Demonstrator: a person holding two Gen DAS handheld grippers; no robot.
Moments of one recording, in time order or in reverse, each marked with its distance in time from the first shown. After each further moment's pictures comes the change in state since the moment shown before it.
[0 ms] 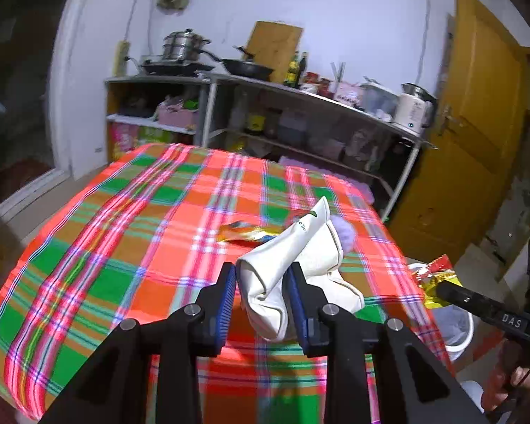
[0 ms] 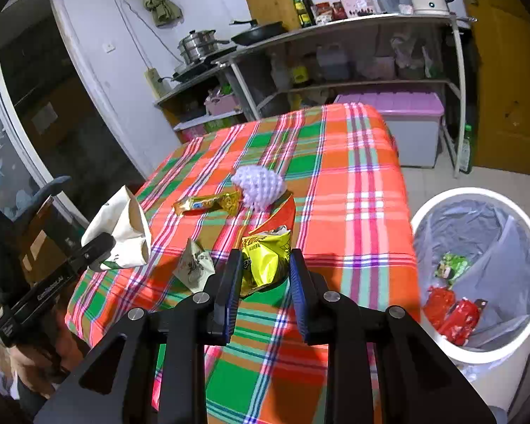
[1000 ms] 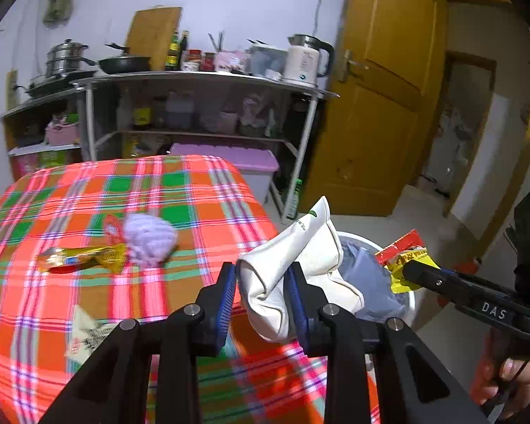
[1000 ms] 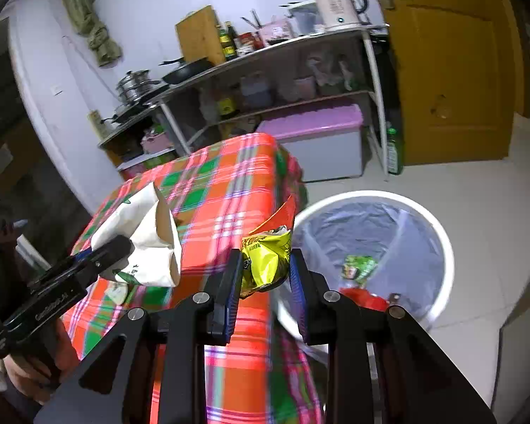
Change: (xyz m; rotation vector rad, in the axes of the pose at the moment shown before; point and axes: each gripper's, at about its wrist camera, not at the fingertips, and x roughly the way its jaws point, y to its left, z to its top) left arm 0.063 -0.176 -0.011 0.250 0.104 -0.289; right arm -0.075 -0.108 -0.009 0.135 -0.111 -0.210
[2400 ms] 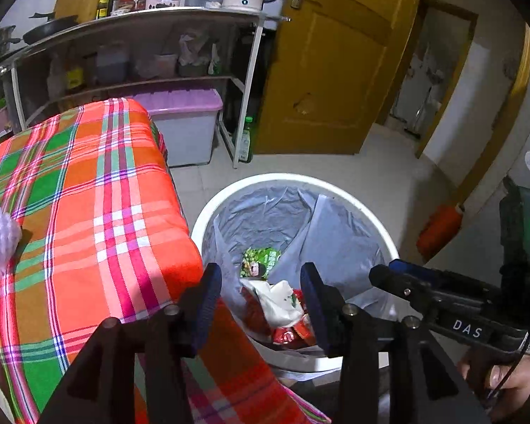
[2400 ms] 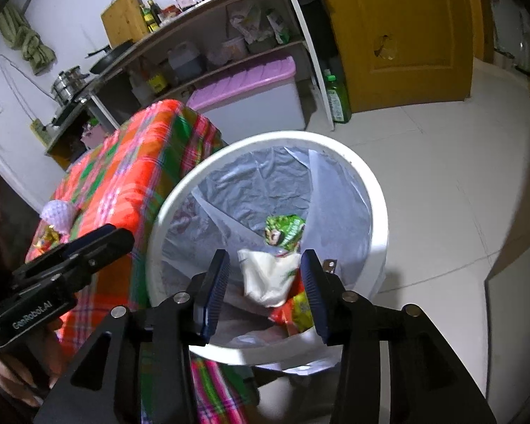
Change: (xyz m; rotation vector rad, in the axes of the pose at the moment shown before) left arm 0.129 -0.071 -0.009 0.084 0.239 -0.143; right arm 0.045 -0.106 -0.018 0.158 0.135 -0.129
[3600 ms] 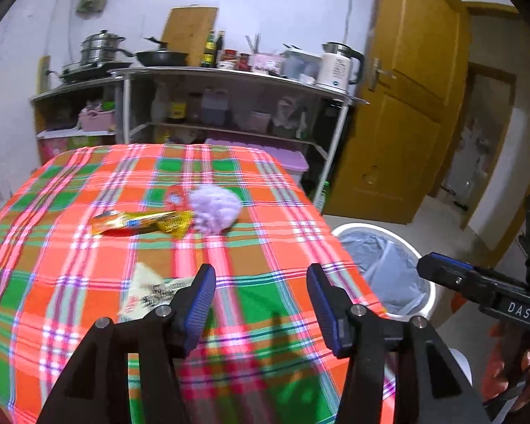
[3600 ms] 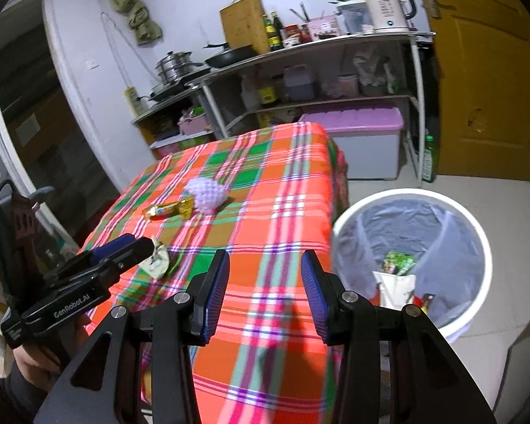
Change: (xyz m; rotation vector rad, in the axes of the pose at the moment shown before) left arm -0.182 0.100 -0.081 -0.180 -0.263 0.237; right arm -0.061 0.157 -0.035 -0.292 -0.101 0.236
